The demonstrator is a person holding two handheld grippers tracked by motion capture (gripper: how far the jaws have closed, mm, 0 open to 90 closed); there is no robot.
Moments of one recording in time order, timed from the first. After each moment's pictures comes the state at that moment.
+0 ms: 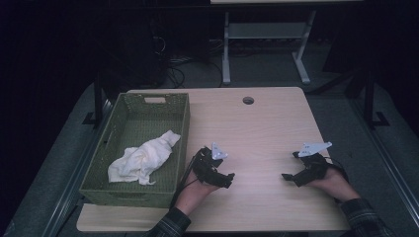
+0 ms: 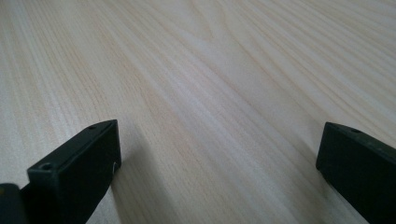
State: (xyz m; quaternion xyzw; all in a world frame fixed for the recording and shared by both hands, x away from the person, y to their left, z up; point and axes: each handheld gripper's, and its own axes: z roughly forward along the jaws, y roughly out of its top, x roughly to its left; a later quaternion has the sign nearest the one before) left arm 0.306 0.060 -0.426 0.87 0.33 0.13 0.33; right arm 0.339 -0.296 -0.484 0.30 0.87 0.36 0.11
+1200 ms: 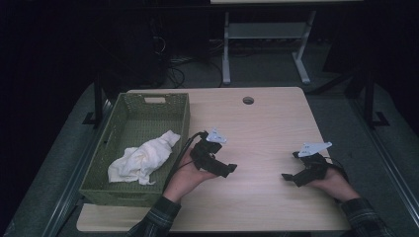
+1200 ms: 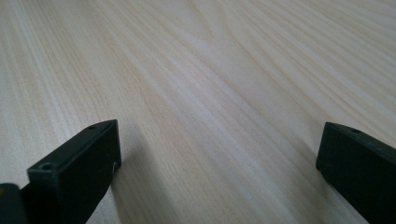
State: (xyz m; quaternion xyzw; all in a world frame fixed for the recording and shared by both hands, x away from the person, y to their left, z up) left arm 0.324 0.067 -0.375 0.88 0.29 0.06 0.37; right arm 0.339 -0.296 -0.484 0.31 0.87 0.36 0.11
